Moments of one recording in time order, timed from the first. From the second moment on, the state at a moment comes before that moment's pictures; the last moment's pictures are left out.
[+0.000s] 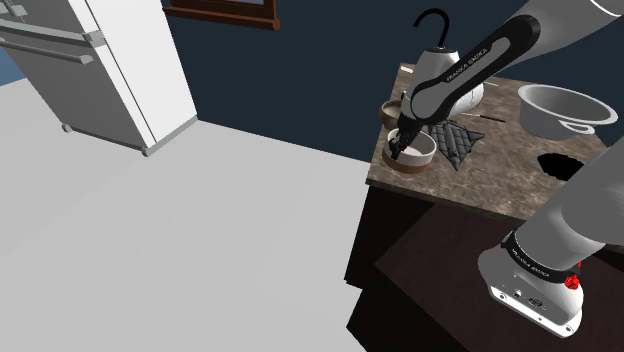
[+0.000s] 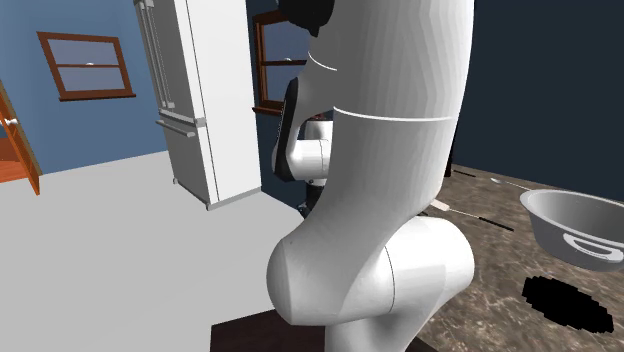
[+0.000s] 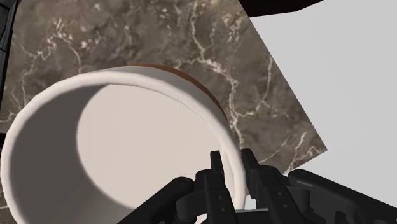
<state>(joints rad) -0.08 -0.03 -0.10 -2.65 0.01 2.67 -0.15</state>
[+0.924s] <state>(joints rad) -0.08 -0.15 -0.10 -2.63 -0.02 2.53 -0.13</state>
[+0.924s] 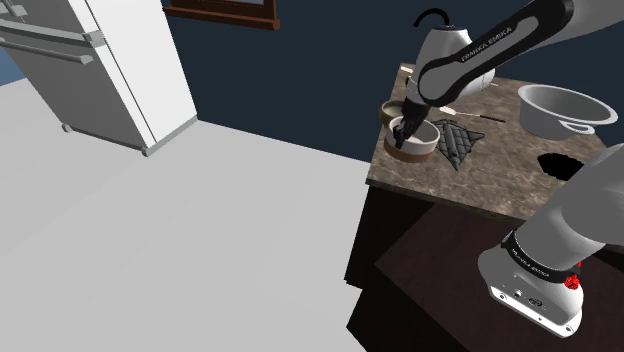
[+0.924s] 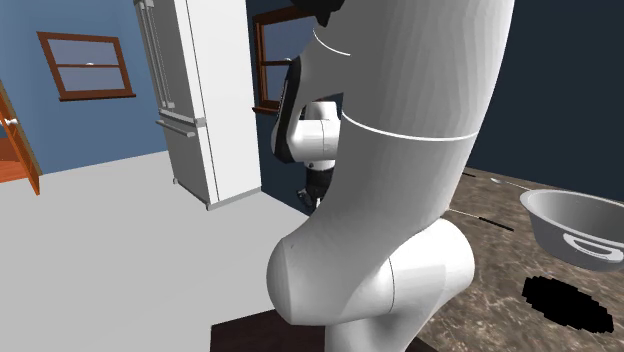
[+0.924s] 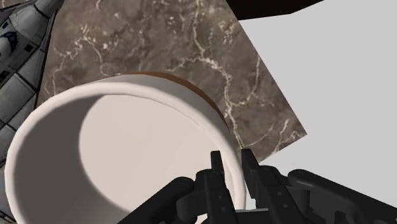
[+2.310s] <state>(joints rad) -0.09 -0.36 -0.09 -2.50 -0.03 2.20 -0.12</state>
